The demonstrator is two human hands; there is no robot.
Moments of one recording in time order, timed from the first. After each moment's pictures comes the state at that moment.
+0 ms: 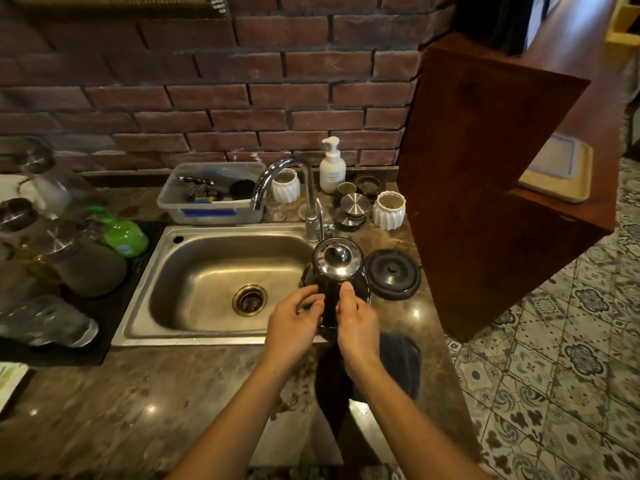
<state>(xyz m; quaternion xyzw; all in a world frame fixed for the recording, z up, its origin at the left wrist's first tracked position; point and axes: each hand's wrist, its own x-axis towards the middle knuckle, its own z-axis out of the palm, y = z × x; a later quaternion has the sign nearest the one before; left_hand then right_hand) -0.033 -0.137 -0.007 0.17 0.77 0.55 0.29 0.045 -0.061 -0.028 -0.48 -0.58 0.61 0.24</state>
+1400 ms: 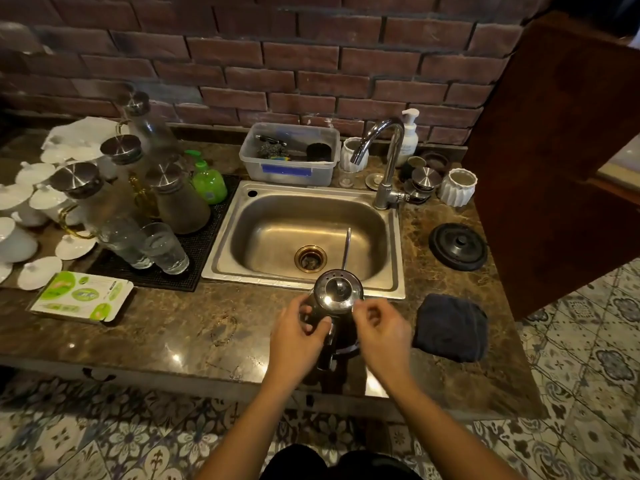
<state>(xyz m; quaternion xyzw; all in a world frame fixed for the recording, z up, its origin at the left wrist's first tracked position) -0.062 -0.338 -0.066 0.17 0.82 0.50 0.23 0.039 -0.223 -0.051 -0.42 -0.76 0.44 0.23</state>
